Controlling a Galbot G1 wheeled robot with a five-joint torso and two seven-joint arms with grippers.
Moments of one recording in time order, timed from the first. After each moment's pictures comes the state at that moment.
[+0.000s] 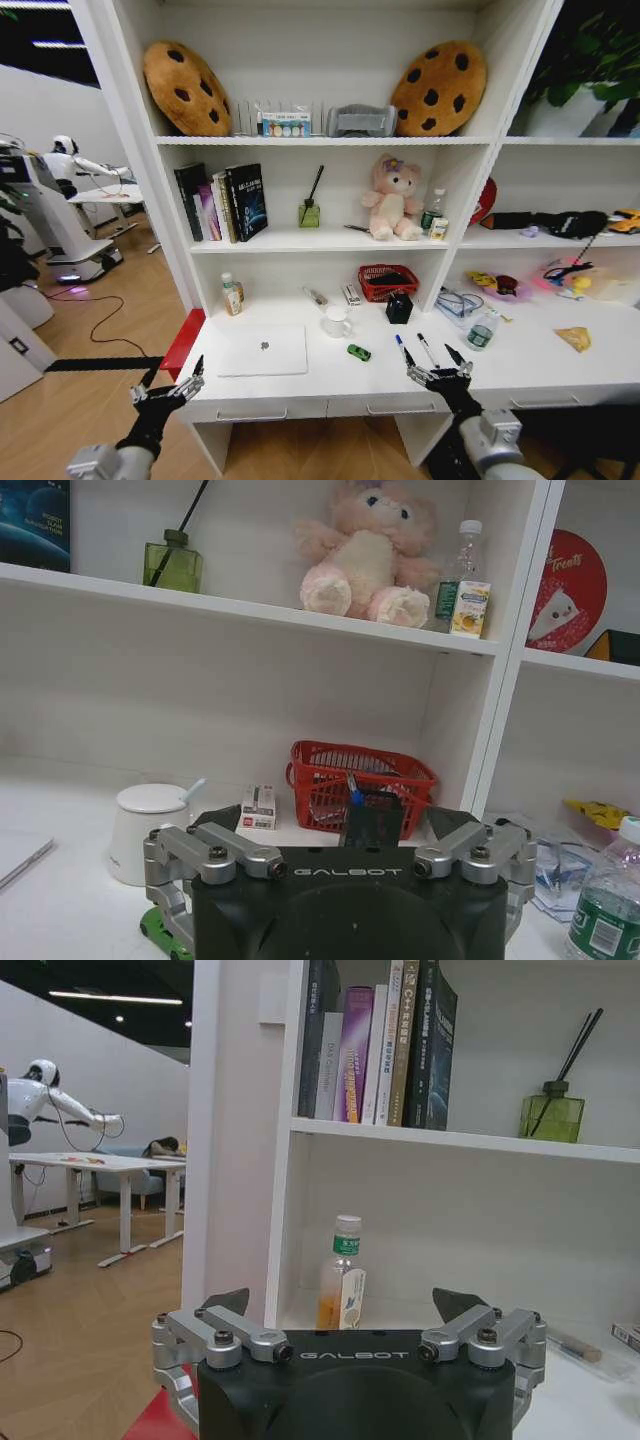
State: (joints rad) left arm 1.93 -1.39 -0.79 -2.44 -0.41 0.14 -0.09; right arm -1.81 1.31 0.76 2.35 0.20 -0.21 0.01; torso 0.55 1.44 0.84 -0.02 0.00
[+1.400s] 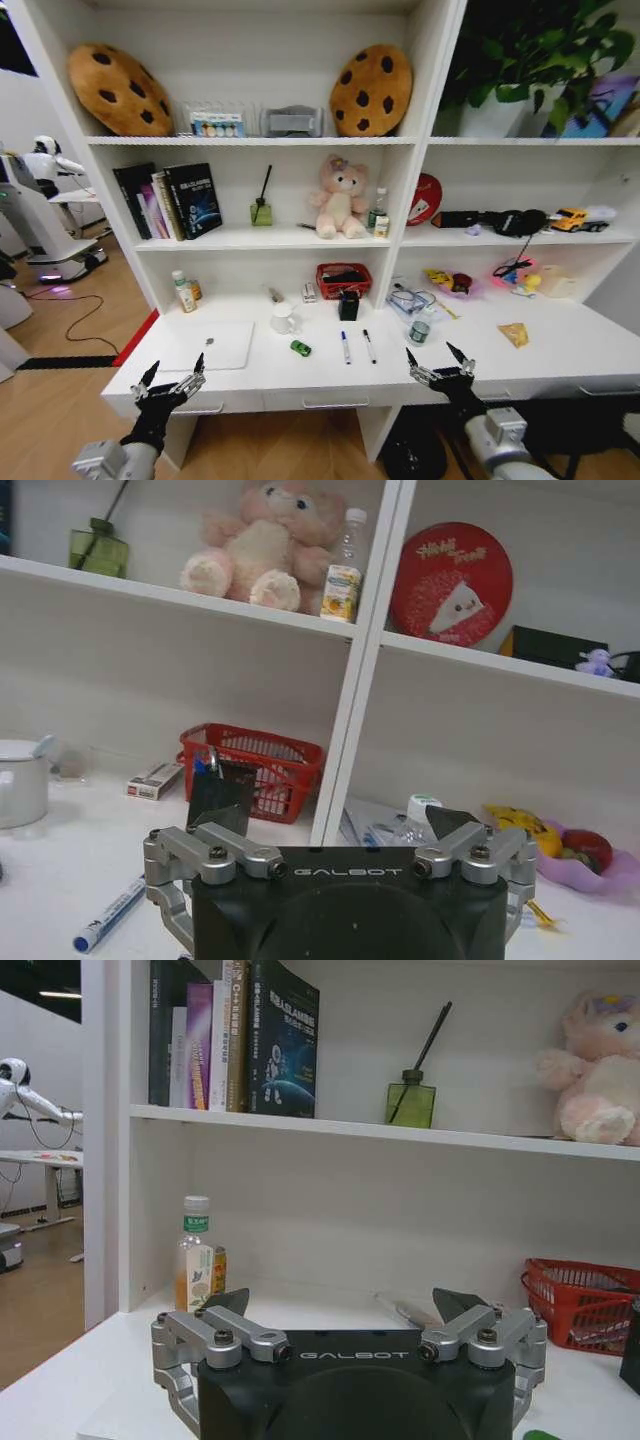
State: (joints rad) left arm 1.92 -1.39 -0.79 -2.43 -0.41 0.15 -0.10; right arm -1.78 1.26 0.75 2.32 0.17 -0.18 -0.08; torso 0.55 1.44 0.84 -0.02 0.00
